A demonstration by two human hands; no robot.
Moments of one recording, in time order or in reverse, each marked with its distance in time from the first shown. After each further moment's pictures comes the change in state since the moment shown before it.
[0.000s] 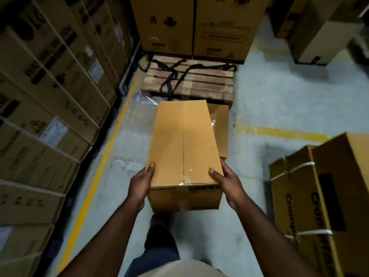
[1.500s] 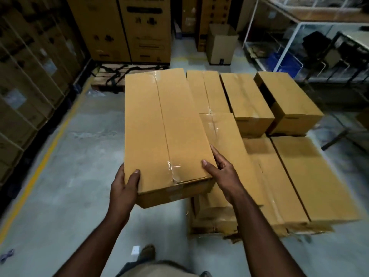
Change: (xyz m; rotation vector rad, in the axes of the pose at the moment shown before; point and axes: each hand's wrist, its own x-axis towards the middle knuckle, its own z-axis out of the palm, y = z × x) left_hand -0.850 -0.373 0.189 0.042 -0.046 0.451; right_hand -0.769 0.314 -0.469 0.000 0.107 -0.350
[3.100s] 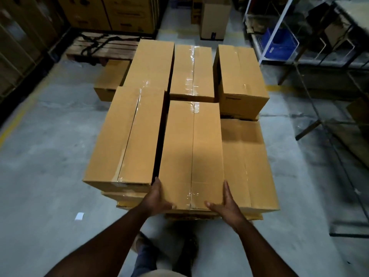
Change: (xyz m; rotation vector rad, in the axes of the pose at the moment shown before) left_hand -0.184 -0.133 0.470 0.573 -0.581 -0.353; right_hand -0.064 0.204 -0.505 -0.304 -0.142 0.389
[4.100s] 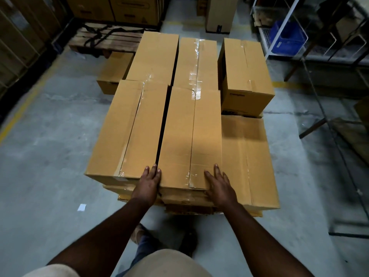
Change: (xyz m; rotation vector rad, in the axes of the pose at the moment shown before) left_hand 0.010 -0.010 -0.019 0.758 0.270 0.232; right_hand 0.036 -0.043 0.012 -0.910 0.149 -0.211
